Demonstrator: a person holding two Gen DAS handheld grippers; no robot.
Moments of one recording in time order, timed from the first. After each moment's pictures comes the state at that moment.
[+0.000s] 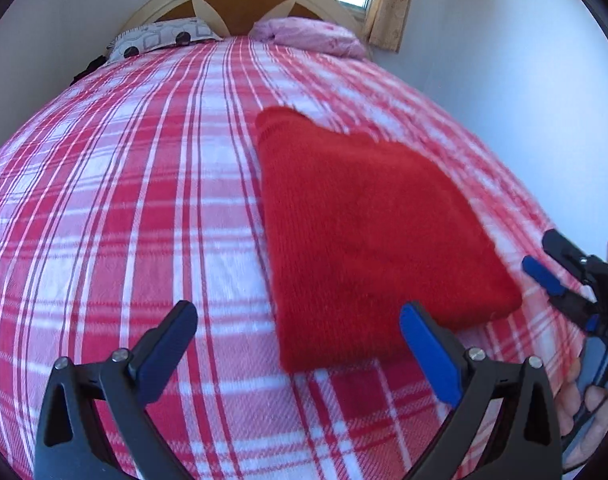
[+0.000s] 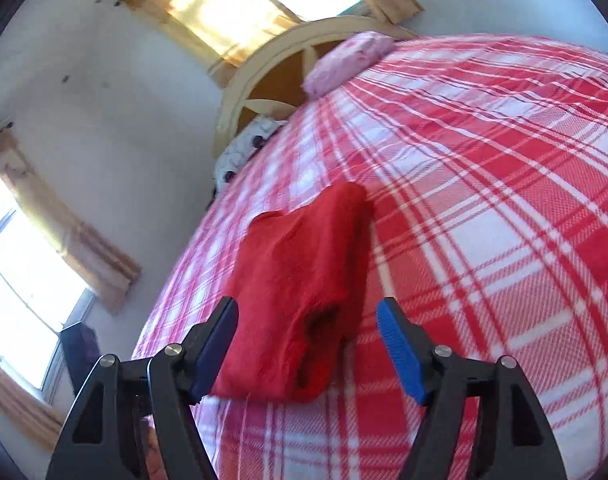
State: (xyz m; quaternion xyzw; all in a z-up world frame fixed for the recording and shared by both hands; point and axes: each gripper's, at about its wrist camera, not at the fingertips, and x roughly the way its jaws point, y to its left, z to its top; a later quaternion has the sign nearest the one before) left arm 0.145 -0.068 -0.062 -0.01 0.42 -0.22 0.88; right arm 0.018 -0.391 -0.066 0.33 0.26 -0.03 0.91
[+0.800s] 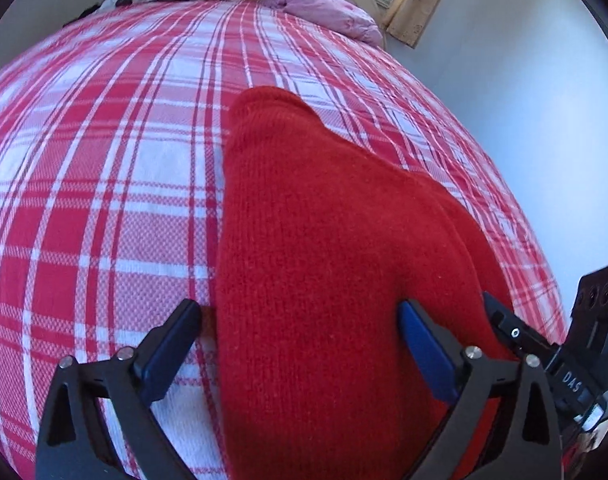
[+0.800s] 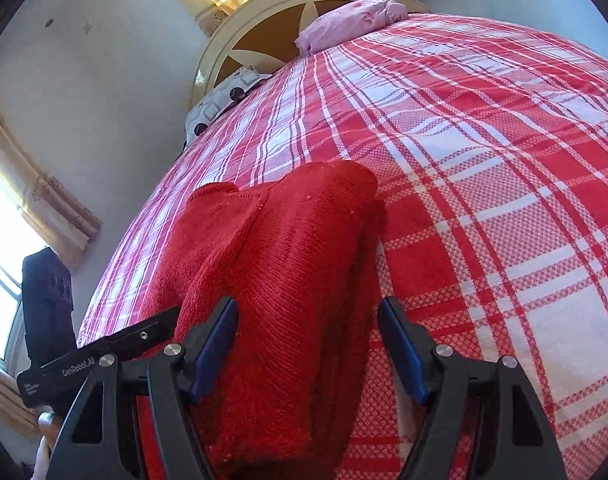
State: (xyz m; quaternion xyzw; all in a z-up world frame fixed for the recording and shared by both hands) left arm 0.244 -0.114 -0.098 -0.07 0.48 -0.23 0.84; right arm 0.126 -0.399 -0.111 0.27 0.34 -0.04 0.90
